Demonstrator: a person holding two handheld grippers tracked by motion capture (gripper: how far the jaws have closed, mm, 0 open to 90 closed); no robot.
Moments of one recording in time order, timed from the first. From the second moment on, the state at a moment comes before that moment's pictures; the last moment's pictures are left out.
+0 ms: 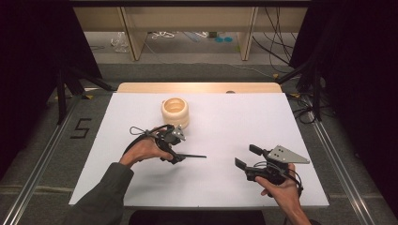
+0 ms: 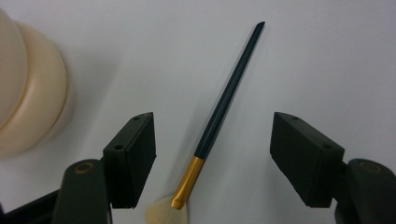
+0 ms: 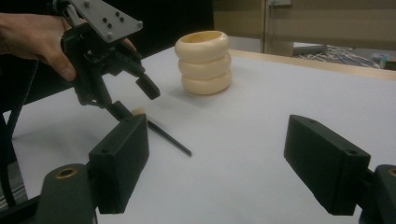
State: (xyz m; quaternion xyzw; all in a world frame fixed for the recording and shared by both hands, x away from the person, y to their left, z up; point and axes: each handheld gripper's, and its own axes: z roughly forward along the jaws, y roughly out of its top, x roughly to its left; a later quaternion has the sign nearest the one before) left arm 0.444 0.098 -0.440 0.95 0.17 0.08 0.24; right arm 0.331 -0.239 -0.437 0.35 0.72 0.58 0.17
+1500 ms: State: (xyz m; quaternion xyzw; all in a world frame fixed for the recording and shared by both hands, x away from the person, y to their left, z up) left arm 0.463 0.079 -0.451 0.98 0.13 0.06 0.14; right arm 0.331 -0.238 -0.437 0.35 0.73 0.57 0.17
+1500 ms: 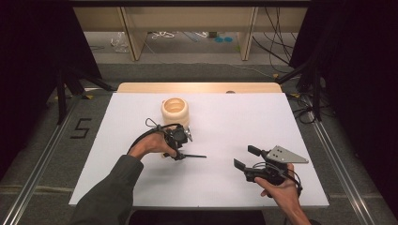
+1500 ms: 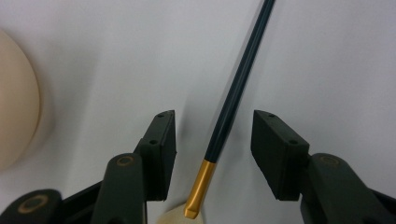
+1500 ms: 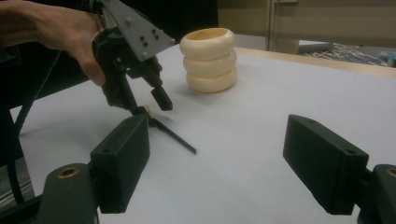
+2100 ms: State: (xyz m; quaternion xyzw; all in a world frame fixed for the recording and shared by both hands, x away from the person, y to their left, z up) left arm 0.464 0.072 -0.453 0.98 0.12 0.05 0.11; right arm 0.331 -0.238 -0.437 0.35 0.73 0.57 0.16
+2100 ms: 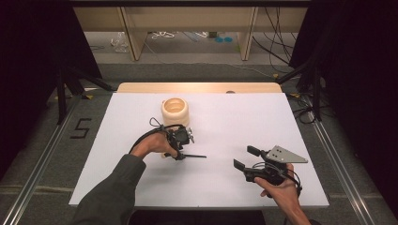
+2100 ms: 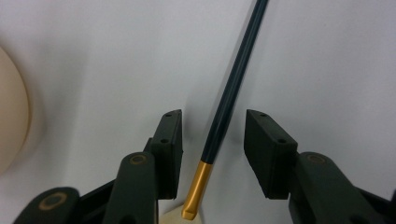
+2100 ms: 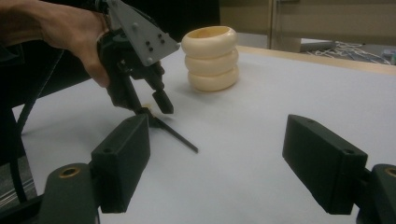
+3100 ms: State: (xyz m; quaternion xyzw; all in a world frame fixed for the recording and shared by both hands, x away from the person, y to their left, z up) left arm 0.468 0.069 -0.457 0.99 0.11 0.03 0.09; right arm 0.331 -0.237 -0.438 0.34 0.73 0.57 0.16
